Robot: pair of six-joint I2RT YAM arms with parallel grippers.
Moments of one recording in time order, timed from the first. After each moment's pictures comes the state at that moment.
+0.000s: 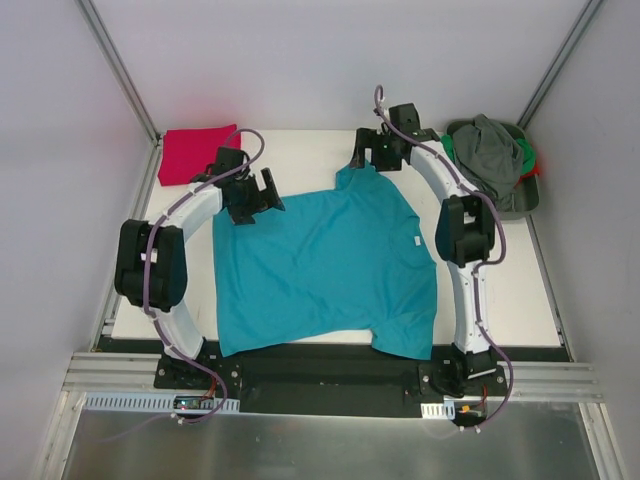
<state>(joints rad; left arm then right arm) -0.21 1.76 1.29 -0.47 0.27 -0.57 0.30 2.29 2.10 -0.63 -0.30 0.24</state>
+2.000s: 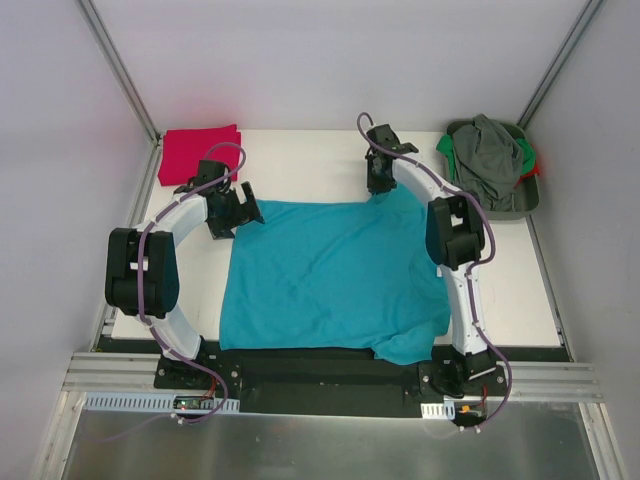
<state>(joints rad) -0.09 1.70 1.13 -0.49 0.21 -0.52 0.37 2.36 2.02 -0.73 0.13 0.30</state>
